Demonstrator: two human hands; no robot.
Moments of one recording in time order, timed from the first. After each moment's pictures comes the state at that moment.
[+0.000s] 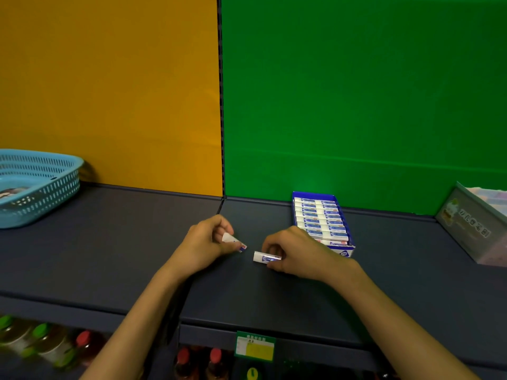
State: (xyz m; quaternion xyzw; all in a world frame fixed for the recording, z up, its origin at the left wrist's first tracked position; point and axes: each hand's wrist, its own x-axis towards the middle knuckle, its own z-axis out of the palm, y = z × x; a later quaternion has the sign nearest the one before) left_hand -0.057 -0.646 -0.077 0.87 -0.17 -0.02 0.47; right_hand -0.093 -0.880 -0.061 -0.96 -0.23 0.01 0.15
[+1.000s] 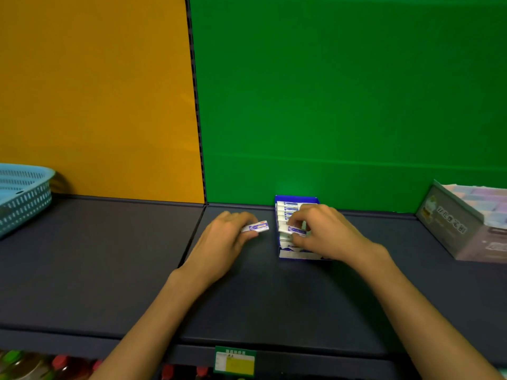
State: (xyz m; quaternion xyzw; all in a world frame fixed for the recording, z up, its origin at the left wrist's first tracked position) left_hand -0.056 -0.711 -0.064 0.88 -0.34 0.17 0.28; right_hand -0.091 -0.951 -0.027 -0.99 -0.11 -0.10 0.08
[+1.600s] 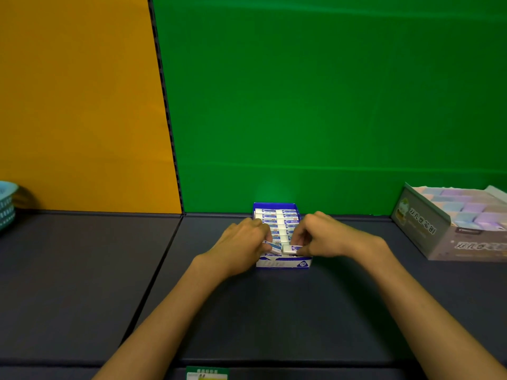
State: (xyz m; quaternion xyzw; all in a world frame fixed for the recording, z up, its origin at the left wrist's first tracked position) left_hand -0.036 -0.796 -0.053 0.91 -0.41 0.05 0.11; right_hand -0.084 -1.006 -0.020 -0.99 -0.08 0.06 0.11
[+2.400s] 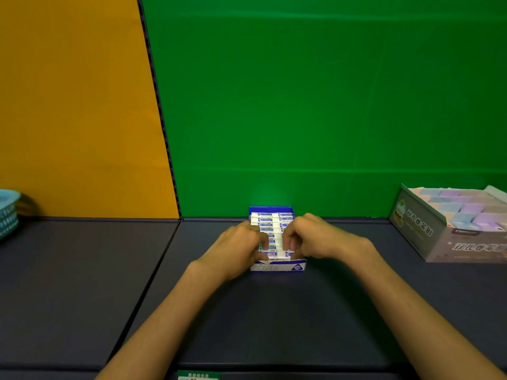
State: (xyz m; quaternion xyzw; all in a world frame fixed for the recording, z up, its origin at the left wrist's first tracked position) left_hand -0.042 -0.800 -0.047 0.90 -0.42 0.06 0.08; right_hand -0.077 -1.009 -0.025 -0.98 -0.12 0.06 0.12
